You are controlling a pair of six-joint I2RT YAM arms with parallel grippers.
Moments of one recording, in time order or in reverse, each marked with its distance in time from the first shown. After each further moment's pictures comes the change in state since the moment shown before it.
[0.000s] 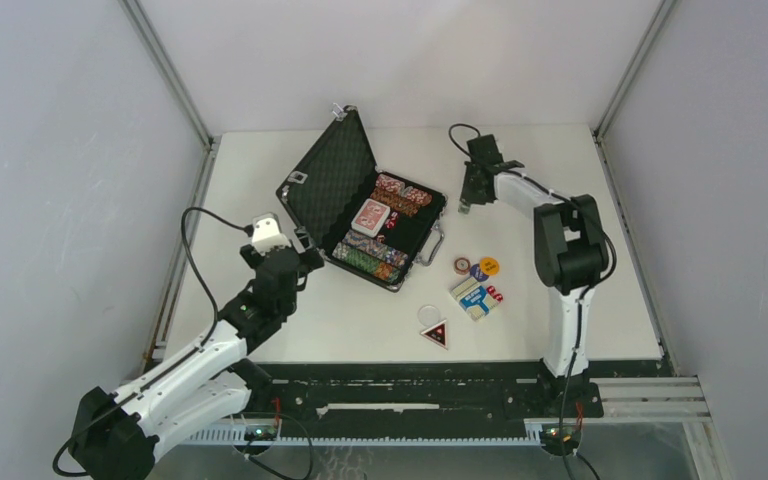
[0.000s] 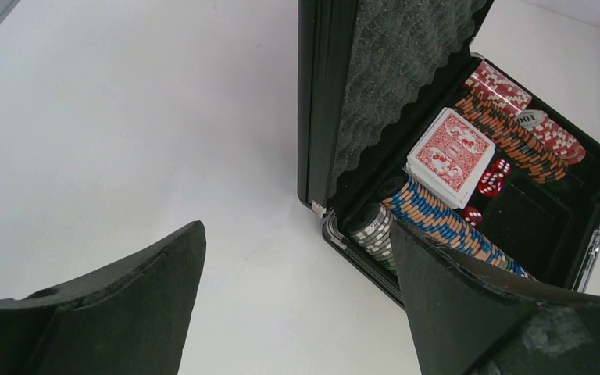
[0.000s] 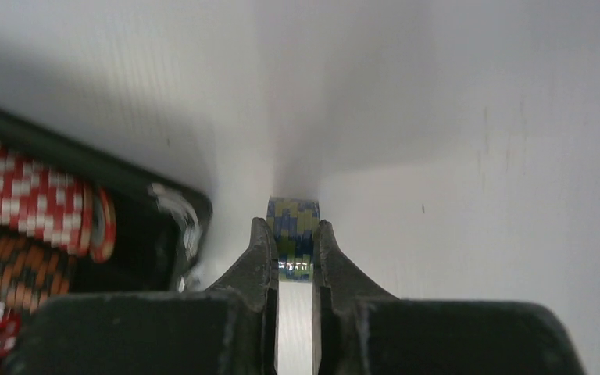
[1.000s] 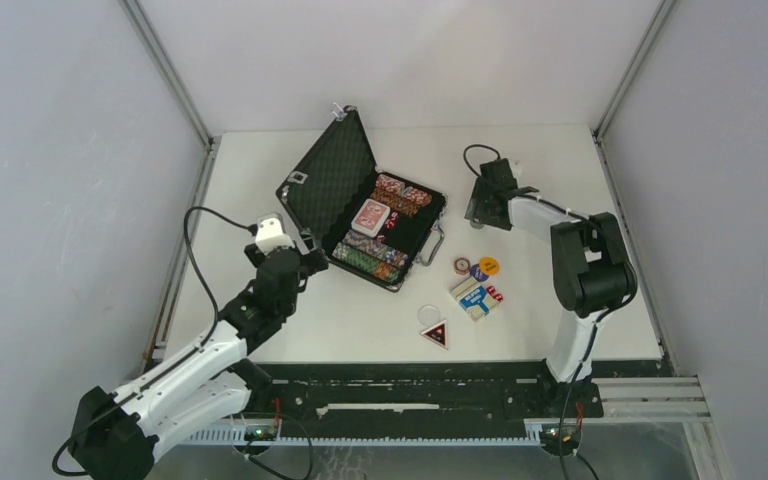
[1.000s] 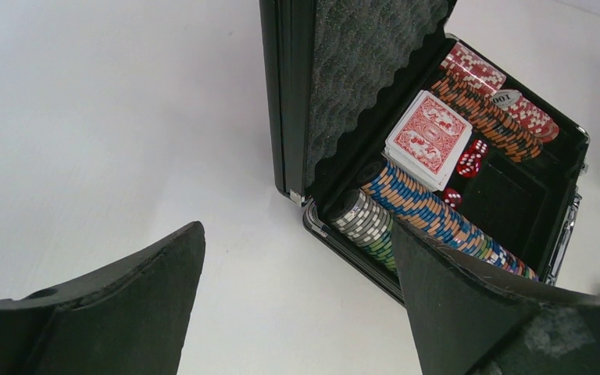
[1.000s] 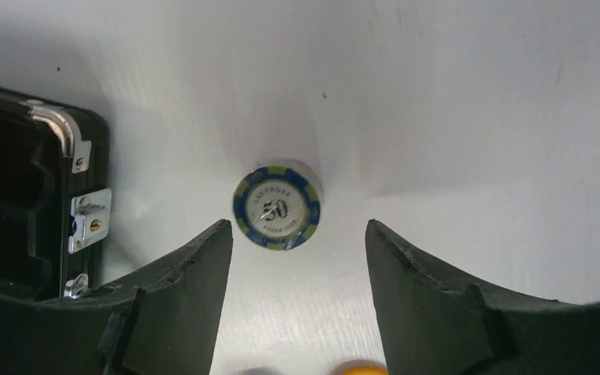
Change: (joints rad) left arm -0.006 0.000 0.000 0.000 0.069 -0.005; right arm -0.034 -0.257 -0.418 0.164 0.011 0.102
